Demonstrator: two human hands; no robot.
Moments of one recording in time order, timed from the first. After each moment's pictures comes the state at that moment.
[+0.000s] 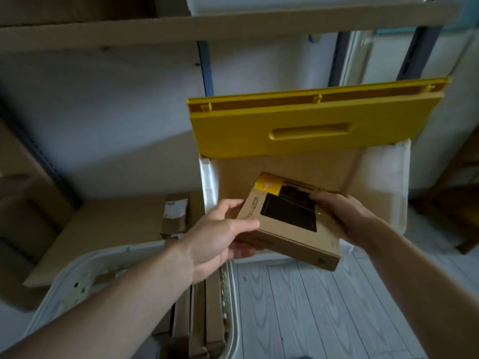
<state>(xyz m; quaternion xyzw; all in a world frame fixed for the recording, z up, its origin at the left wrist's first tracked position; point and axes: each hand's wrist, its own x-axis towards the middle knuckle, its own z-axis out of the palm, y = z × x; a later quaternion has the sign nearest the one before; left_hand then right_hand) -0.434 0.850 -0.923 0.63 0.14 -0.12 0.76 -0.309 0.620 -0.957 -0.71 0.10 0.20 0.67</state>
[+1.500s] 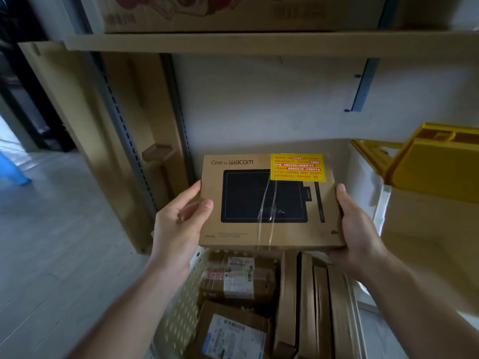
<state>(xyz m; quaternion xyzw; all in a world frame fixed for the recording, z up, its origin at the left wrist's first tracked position) -0.567 1.074 -0.916 0.61 0.30 0.33 0.66 -0.396 0.884 -0.920 -0.57 -0.04 0.30 0.77</state>
